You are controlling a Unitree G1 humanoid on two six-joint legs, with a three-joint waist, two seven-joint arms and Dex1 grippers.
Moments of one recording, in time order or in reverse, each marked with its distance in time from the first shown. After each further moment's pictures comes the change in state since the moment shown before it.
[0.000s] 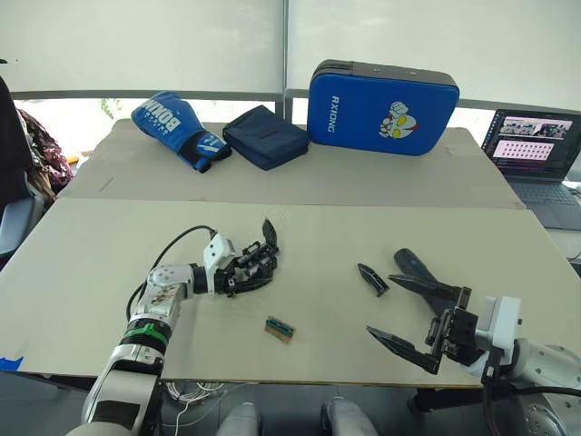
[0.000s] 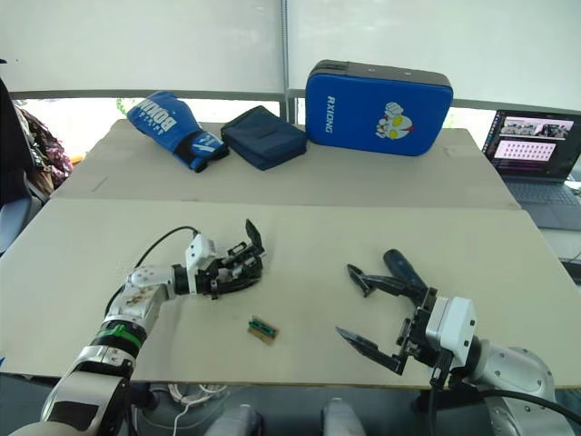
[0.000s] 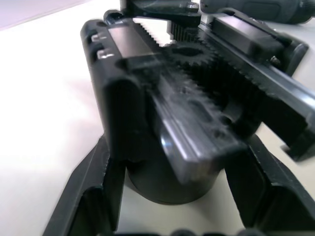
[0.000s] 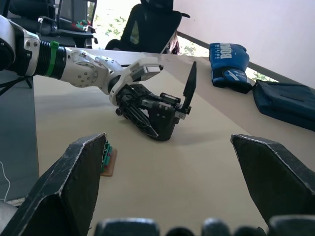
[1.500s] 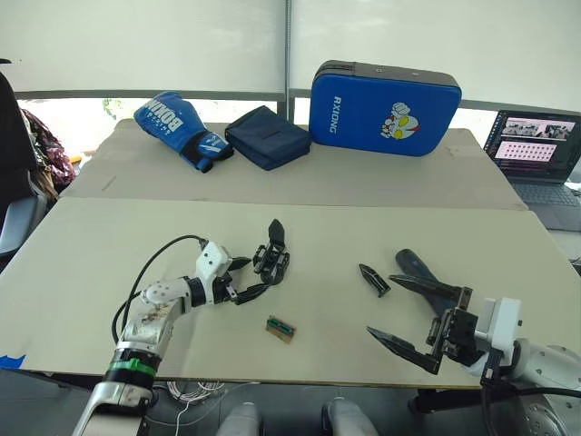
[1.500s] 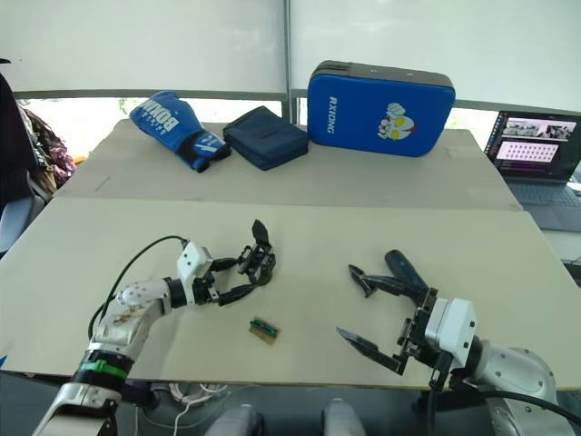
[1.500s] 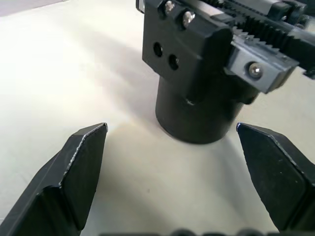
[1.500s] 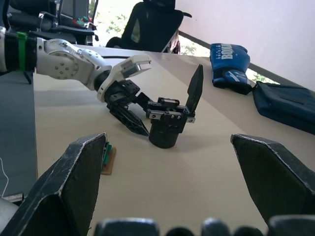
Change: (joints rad) left arm 0.100 0.041 0.000 -0.246 -0.033 0.249 0.152; right arm 0.002 0.004 -0.006 -0.006 -0.010 -0.006 0.004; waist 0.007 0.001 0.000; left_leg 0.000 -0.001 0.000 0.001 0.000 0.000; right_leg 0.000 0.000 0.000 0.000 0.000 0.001
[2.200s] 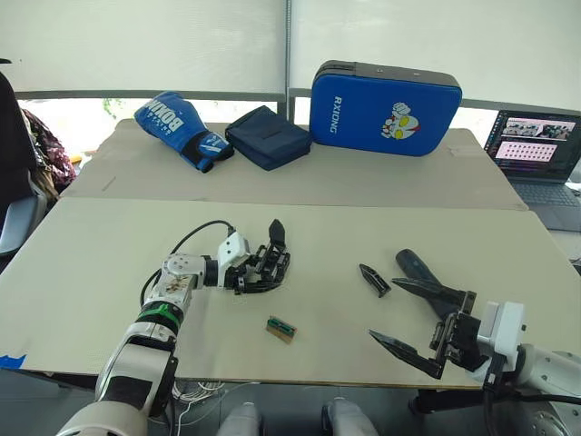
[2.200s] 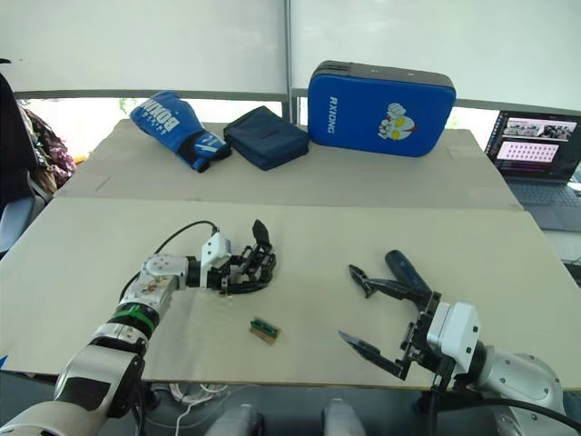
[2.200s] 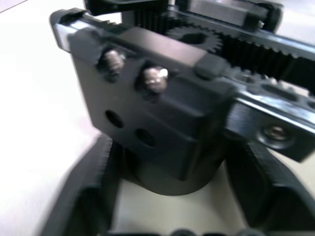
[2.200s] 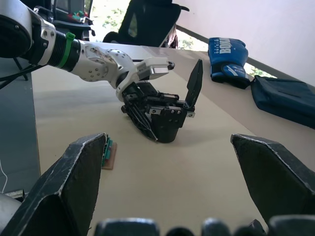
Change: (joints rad) left arm -0.300 -0.085 -0.057 0.551 0.135 -0.419 -0.252; right arm 0.042 -0.006 -0.018 -0.027 0.000 0.010 -0.015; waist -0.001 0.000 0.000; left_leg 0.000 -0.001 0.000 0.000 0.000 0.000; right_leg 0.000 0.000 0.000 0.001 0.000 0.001
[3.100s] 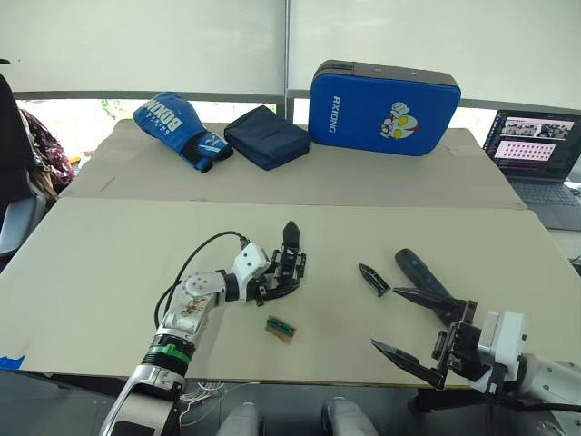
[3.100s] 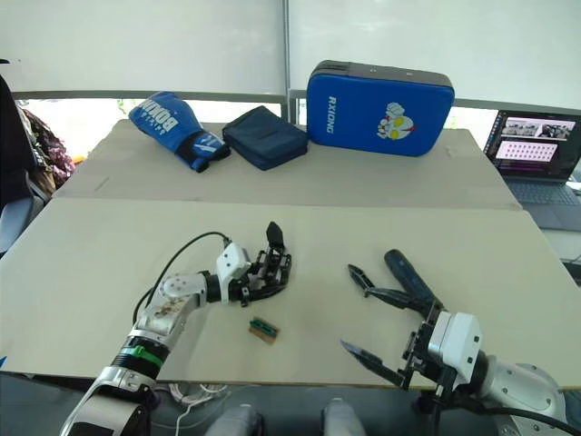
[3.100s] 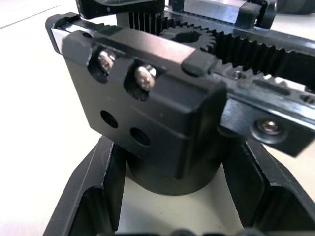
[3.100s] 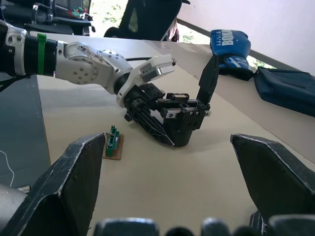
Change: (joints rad) left arm 0.260 -0.065 -0.041 -0.550 0.018 0.316 0.313; right arm 0.064 0.010 -0.010 0.003 -0.010 -0.024 0.029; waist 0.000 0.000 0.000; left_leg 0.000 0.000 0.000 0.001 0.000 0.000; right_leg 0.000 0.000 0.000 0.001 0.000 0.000
